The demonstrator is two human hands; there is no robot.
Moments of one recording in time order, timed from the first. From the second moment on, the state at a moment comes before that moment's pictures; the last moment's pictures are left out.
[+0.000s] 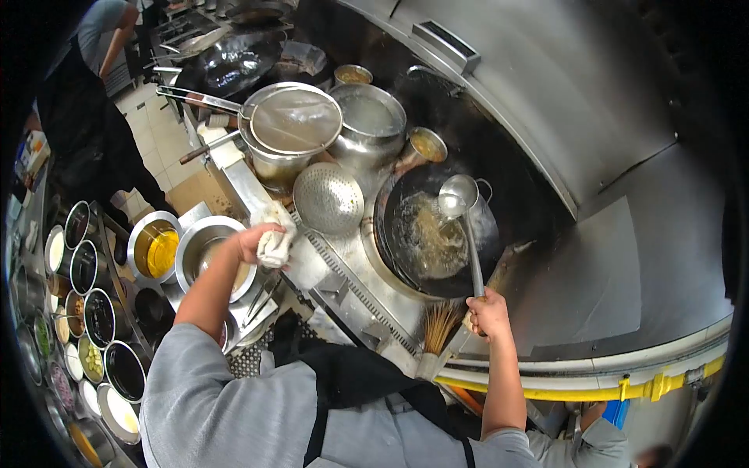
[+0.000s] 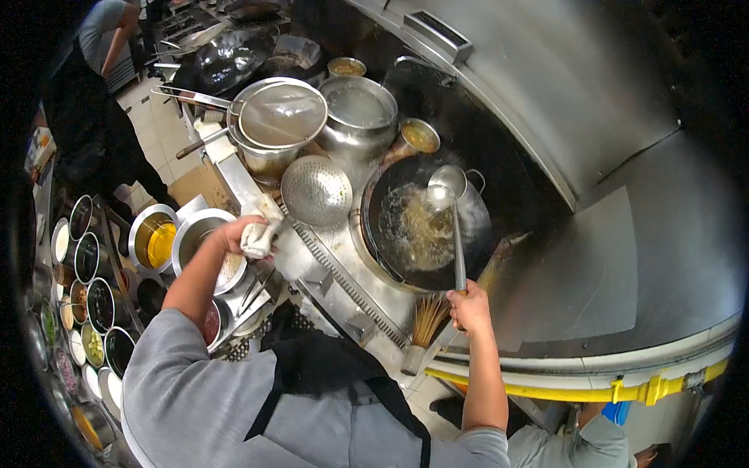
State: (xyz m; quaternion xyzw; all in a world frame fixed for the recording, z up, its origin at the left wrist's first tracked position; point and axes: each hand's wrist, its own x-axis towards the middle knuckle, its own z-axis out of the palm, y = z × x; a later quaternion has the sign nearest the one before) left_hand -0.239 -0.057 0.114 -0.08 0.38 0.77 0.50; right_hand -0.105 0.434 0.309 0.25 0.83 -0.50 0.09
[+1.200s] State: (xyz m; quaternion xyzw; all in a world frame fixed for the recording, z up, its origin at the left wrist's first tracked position) left_hand -0.300 0.050 0.181 -0.06 0.42 0.83 0.35; right_hand -0.254 0.304 0.271 0.10 0.81 -0.57 0.07
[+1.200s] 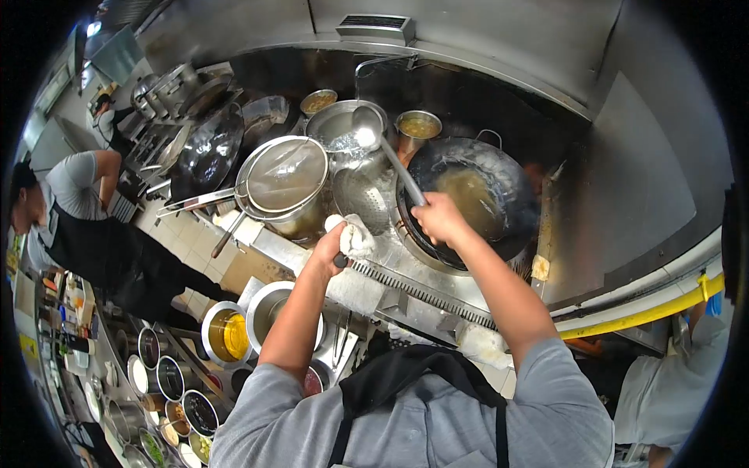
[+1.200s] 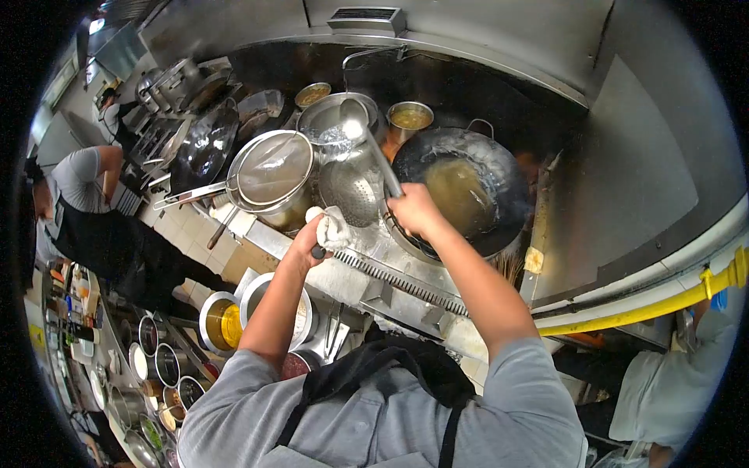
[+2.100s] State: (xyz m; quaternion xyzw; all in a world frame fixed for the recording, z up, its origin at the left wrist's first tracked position) left_hand -0.252 -0.152 0.110 -0.09 0.63 0.69 0.33; right_hand -0.151 0.156 0.165 -0.06 0.85 -0.51 0.10
